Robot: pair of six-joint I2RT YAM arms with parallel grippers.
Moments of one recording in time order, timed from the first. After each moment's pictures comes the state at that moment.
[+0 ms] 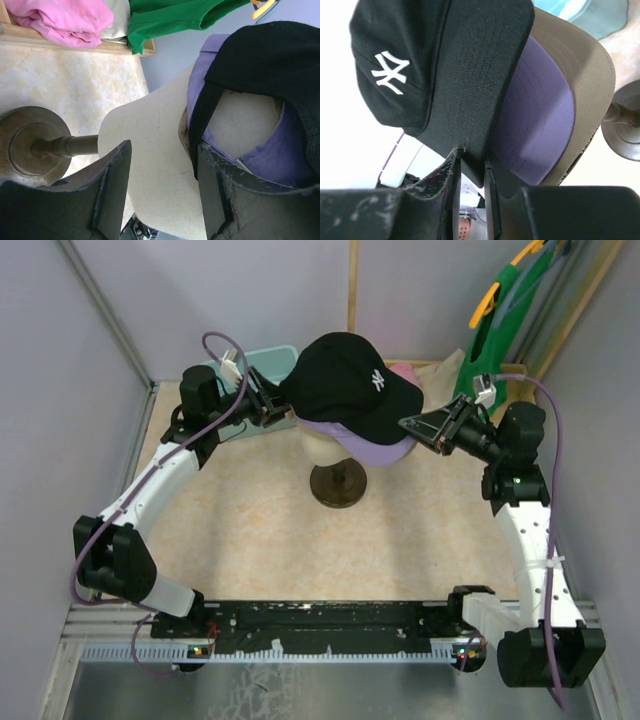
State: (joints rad) left arm -0.31 1.49 1.26 0.07 0.65 -1.02; right arm -0.01 1.00 0.99 -0.07 -0.88 1.12
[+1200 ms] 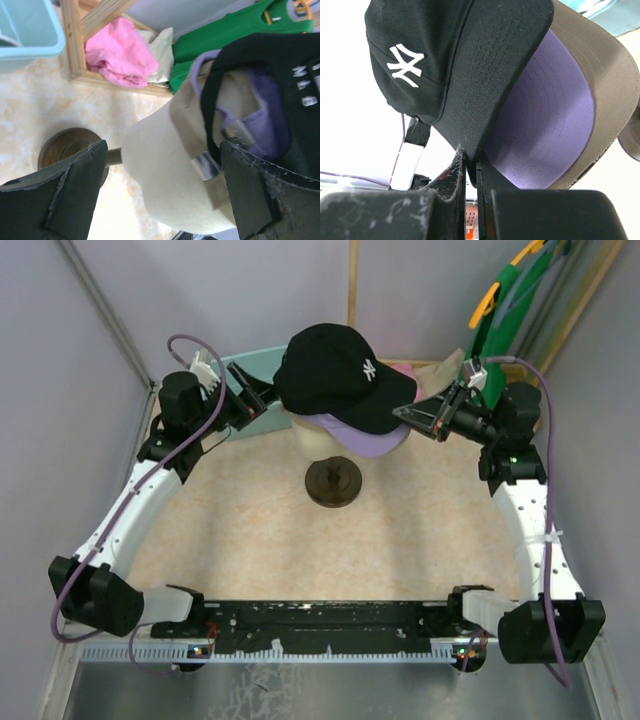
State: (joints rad) left arm -0.31 1.31 1.28 -0.12 0.33 -0.87; right arm 0.01 1.12 1.13 -0.08 -0.96 1.10
